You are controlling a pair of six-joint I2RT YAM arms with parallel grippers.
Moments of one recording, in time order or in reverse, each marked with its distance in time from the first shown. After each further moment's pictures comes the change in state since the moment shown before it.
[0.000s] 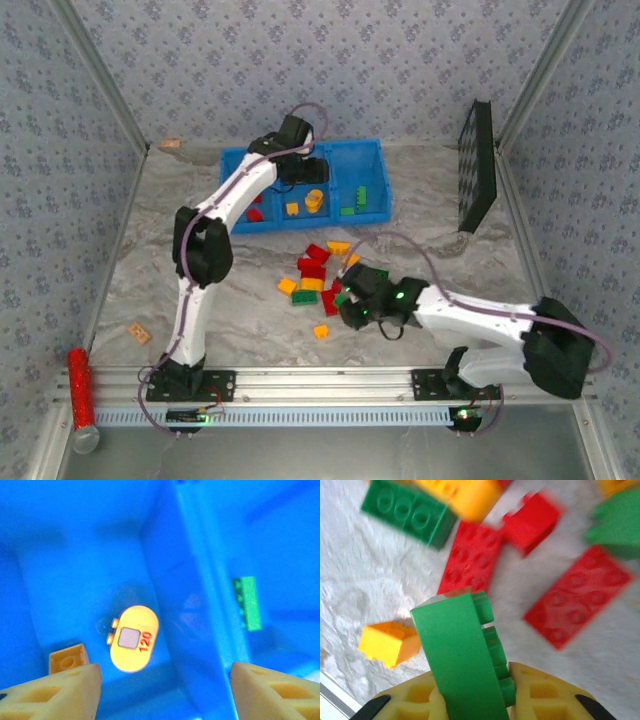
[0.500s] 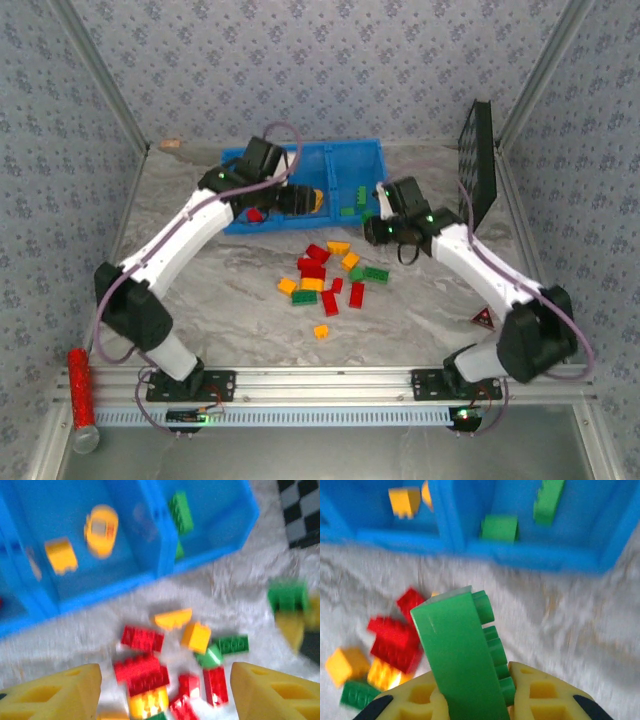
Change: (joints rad) left arm -0.098 -0.626 -0.598 -0.007 0.049 -0.021; right arm -0.492 0.257 0.467 -0.057 -0.100 -0.194
